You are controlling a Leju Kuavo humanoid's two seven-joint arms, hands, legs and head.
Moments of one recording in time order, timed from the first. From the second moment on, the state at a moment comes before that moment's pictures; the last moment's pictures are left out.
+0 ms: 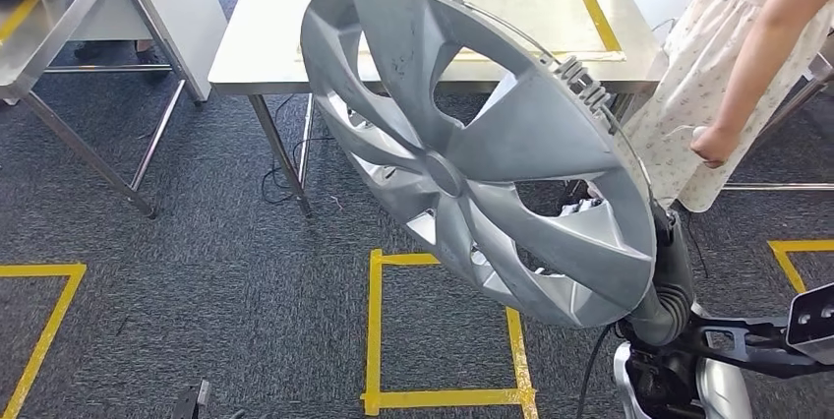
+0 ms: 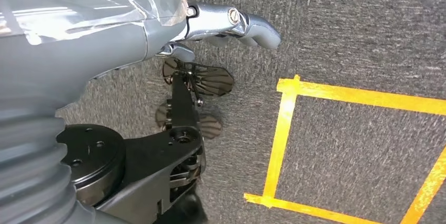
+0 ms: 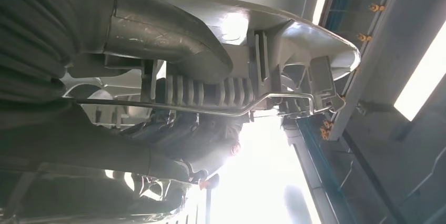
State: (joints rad) left arm -0.07 0.08 -0.51 -0.30 0.75 0.07 -0.29; right arm -0.01 -0.11 0.20 -1.92 -0.61 0.66 -0.18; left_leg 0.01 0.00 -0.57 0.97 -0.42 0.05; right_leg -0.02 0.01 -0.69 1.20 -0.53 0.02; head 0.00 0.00
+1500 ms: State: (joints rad) left arm -0.07 0.07 -0.49 -0.30 0.75 0.07 -0.29; right arm -0.03 -0.12 0.22 -1.93 -0.61 0.68 -0.18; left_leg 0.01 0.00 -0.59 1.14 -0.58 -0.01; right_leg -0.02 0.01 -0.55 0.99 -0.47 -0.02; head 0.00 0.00
